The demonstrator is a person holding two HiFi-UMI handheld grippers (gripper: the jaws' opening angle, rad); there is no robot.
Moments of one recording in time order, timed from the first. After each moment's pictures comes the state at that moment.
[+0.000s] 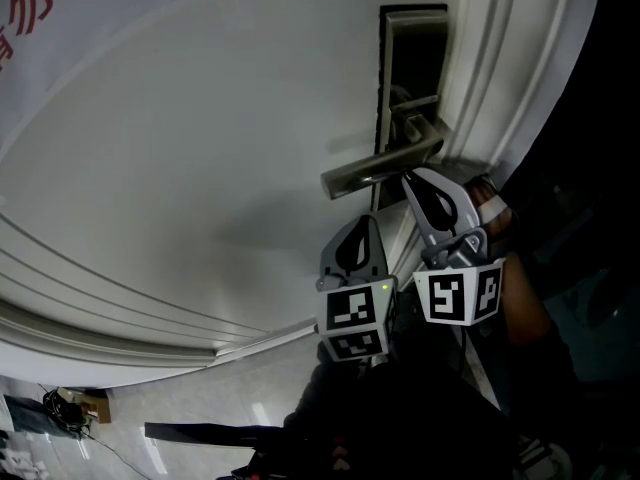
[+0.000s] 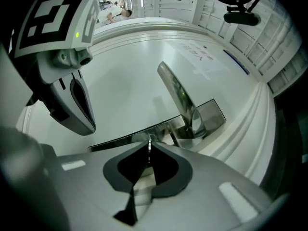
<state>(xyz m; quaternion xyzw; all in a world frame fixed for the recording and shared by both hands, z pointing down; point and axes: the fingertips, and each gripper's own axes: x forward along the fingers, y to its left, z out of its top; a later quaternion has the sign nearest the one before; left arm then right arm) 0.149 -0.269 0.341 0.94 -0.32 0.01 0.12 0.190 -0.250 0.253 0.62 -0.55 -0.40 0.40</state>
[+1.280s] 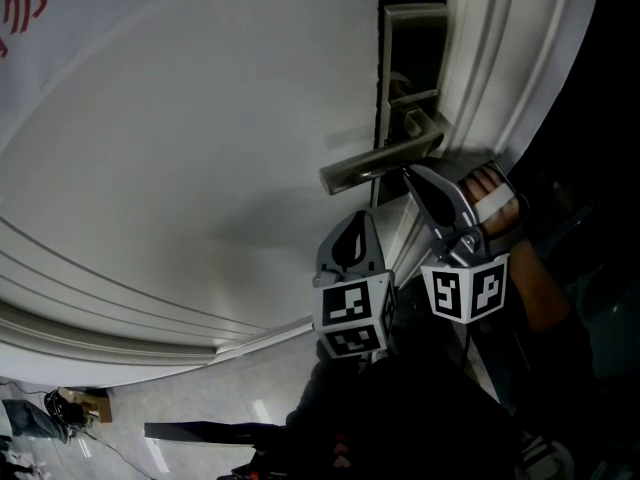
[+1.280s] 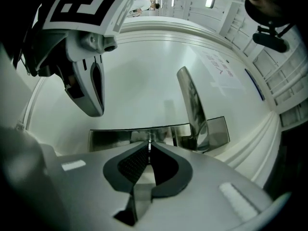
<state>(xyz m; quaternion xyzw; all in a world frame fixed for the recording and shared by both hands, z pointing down) 0.144 -0.273 0.343 0.93 -0.33 0.02 0.14 0.190 -0.249 0.257 0.55 -0.49 -0.46 0.49</state>
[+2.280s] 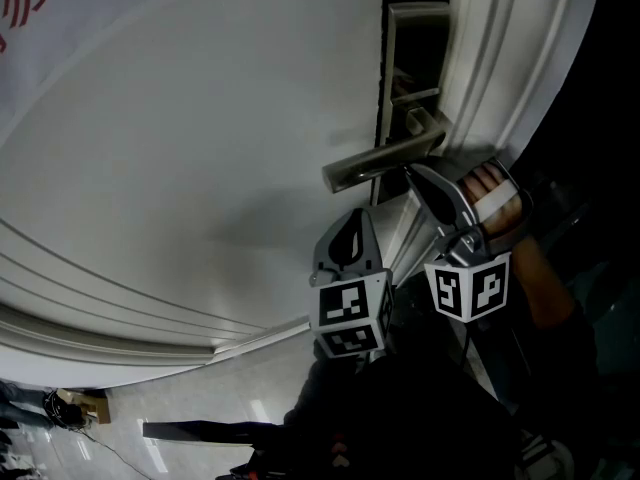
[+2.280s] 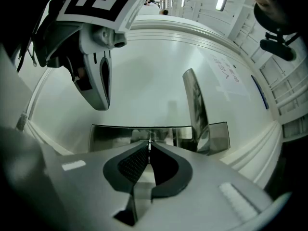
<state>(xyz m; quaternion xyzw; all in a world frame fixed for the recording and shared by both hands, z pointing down) 0.141 -0.276 0.339 0.93 -0.33 0.01 0.13 0.191 -0.249 0.258 0.53 -0.47 -0.47 0.52</state>
